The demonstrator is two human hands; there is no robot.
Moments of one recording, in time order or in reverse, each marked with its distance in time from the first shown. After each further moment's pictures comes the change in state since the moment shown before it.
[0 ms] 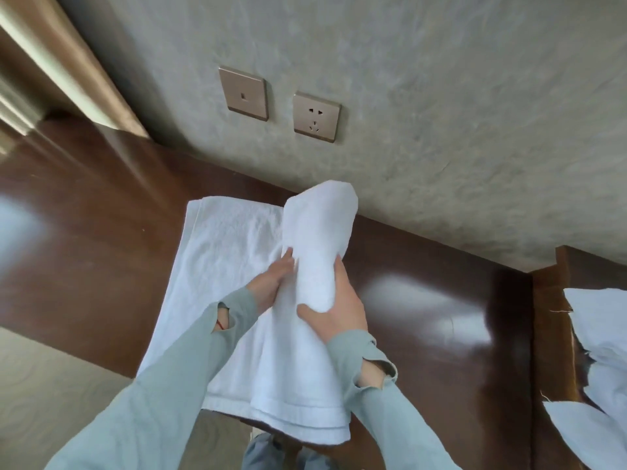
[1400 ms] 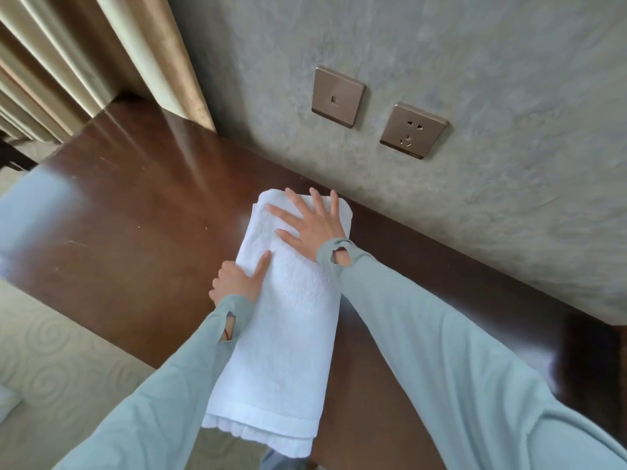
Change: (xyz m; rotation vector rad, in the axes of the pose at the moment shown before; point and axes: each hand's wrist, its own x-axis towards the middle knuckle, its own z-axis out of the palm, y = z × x) left_hand -0.010 -0.017 -0.142 0.465 0.914 -0.219; right_hand 0.192 -0.075 0.135 -1.199 0.015 -0.737
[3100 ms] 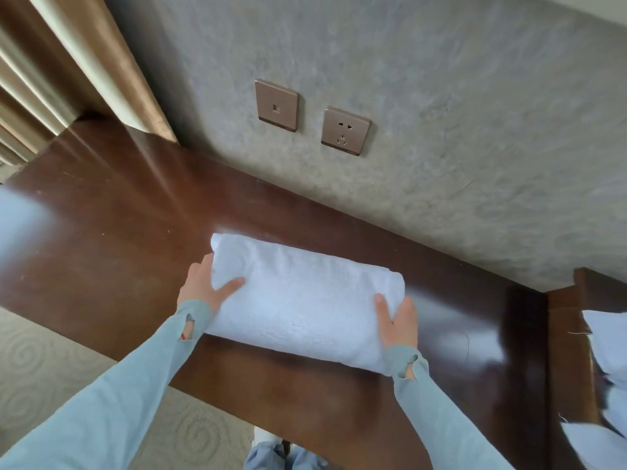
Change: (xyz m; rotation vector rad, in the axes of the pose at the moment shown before) left_hand -0.038 -0.013 0.002 0.104 -0.085 0.321; right_hand -0.254 0.075 0.028 1.041 0.125 1.145
